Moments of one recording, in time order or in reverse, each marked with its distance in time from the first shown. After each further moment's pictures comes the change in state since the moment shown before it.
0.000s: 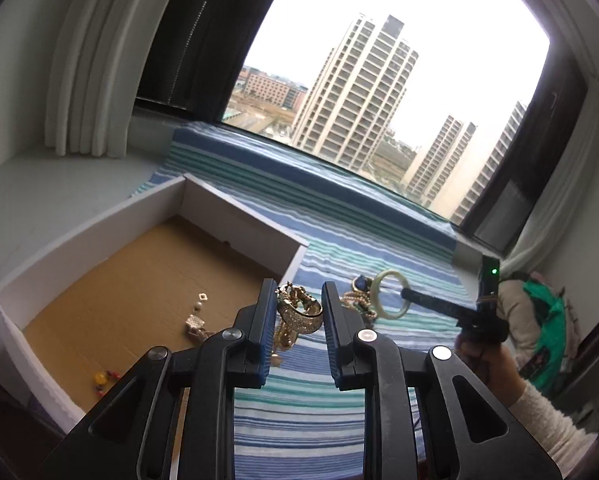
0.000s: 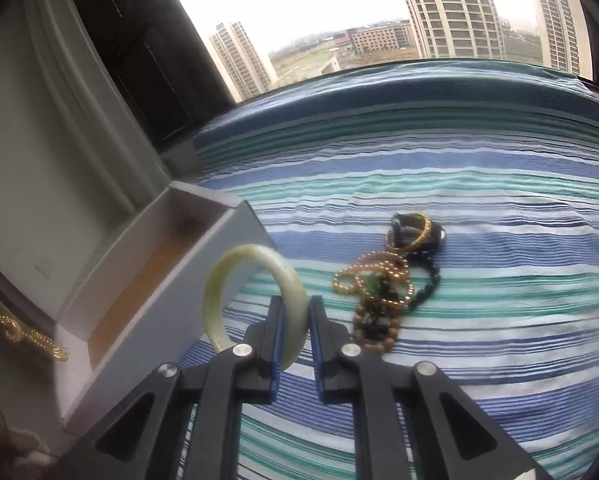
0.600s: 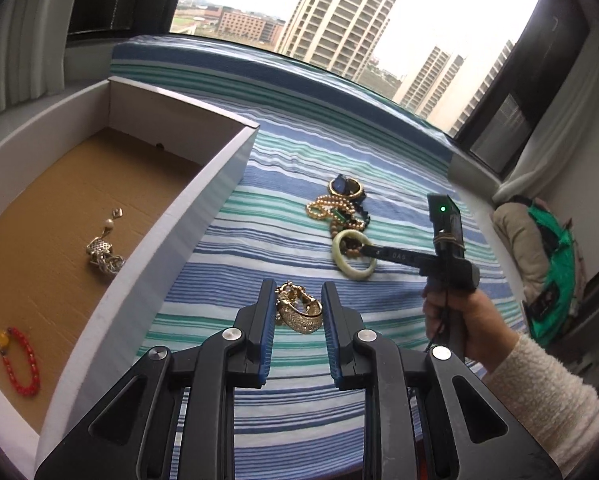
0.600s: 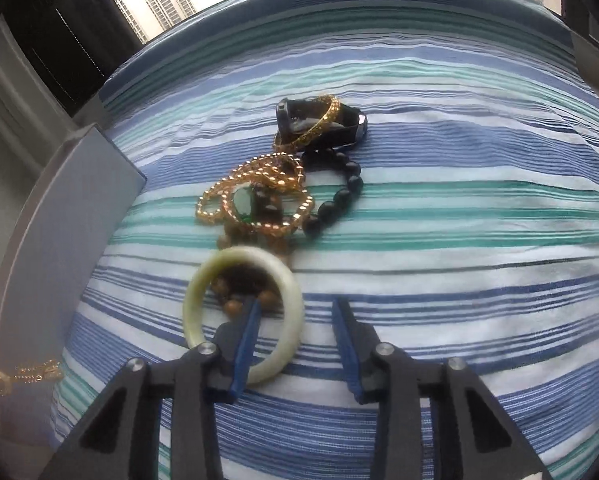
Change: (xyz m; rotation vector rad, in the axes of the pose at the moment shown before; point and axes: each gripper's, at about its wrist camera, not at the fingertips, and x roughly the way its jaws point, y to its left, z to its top) left arm 0.122 -0.068 -0.087 0.087 0.283 -0.071; right arm 0.090 -0.122 -0.059 0.121 0.219 -0.242
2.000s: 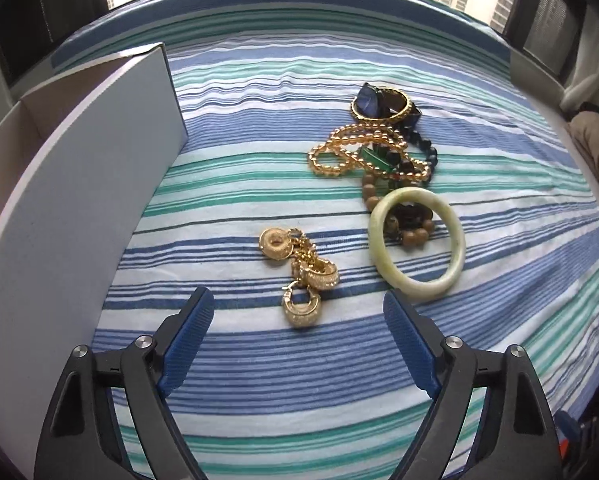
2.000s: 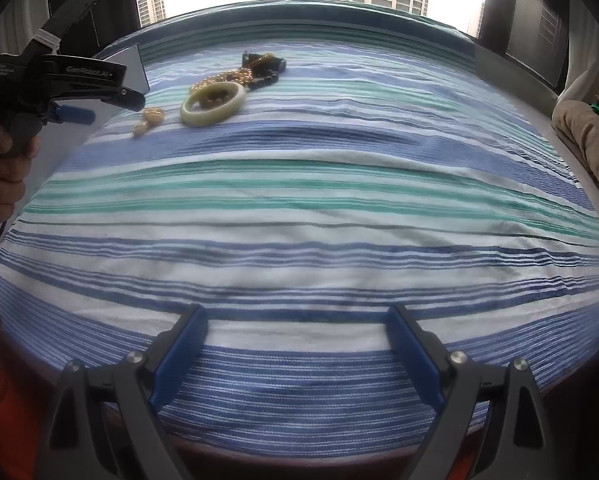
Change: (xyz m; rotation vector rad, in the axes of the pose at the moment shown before) left arm 0.219 -0.058 0.018 0.209 0.242 0.270; right arm -0.115 -0.006 -0.224 -0.048 -0.126 -0.301
